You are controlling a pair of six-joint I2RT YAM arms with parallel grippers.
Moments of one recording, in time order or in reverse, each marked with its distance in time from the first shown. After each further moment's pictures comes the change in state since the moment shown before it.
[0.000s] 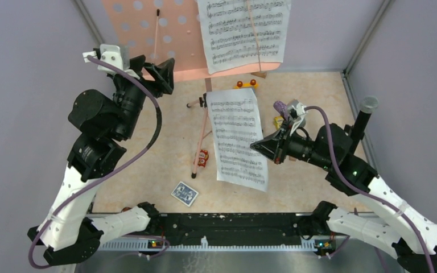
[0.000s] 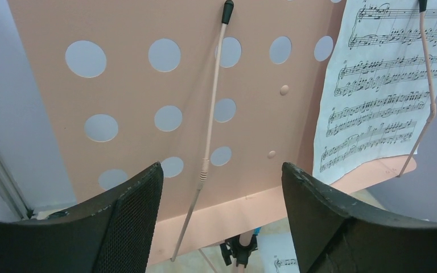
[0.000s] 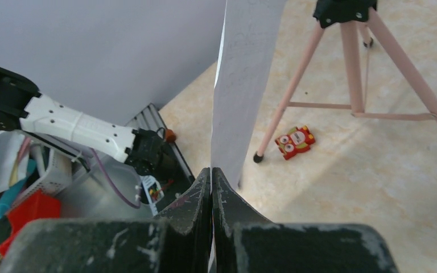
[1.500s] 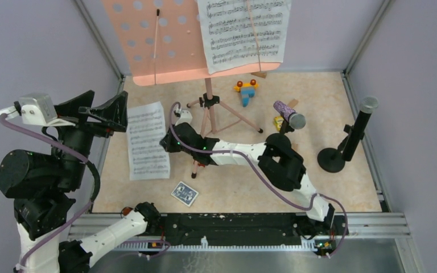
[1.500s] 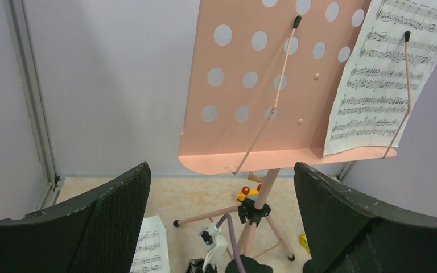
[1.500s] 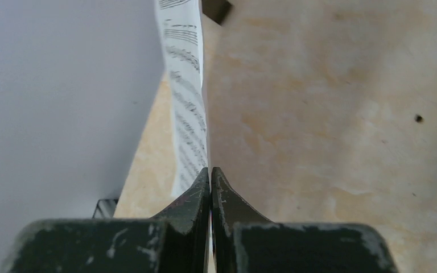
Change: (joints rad) left arm 0.000 -0.314 -0.006 -0.256 -0.080 -0.076; right arm 0.318 1.456 0.731 0.506 0.446 0.364
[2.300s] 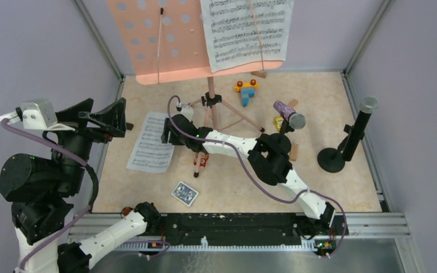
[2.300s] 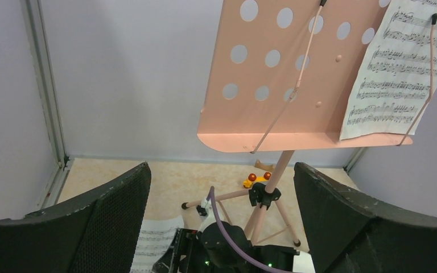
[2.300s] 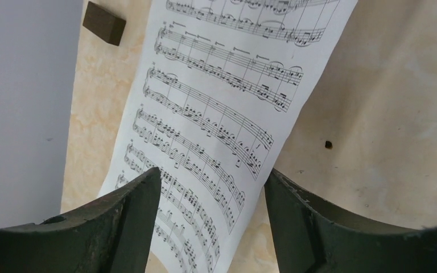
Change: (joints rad) left arm 0.000 -0.034 -0.025 -0.063 -0.033 -0.032; right arm -0.076 0.245 0.309 -0.346 0.050 0.118
